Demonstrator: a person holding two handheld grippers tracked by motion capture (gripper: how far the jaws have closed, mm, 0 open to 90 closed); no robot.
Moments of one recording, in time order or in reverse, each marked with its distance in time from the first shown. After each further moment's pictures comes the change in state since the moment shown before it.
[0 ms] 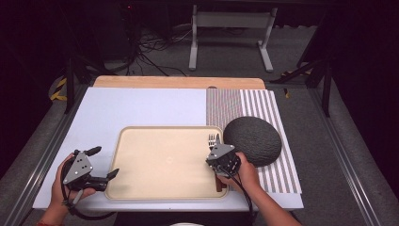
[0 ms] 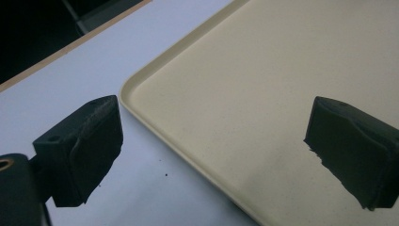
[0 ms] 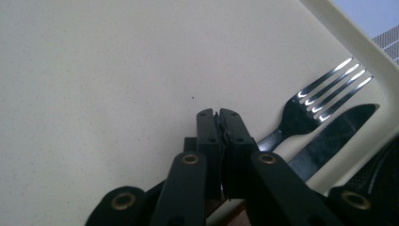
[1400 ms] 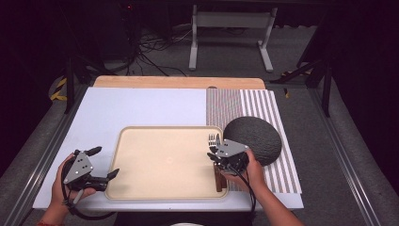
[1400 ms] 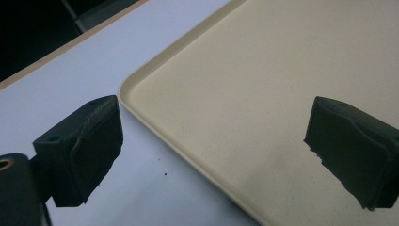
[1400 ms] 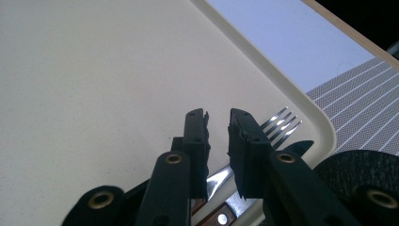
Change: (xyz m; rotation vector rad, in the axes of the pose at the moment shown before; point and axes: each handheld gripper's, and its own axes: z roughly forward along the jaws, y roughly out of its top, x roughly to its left) left arm 0.001 0.000 0.001 0.004 0.001 0.004; right arm -0.008 0.002 -0.030 -0.189 -0.061 -0.004
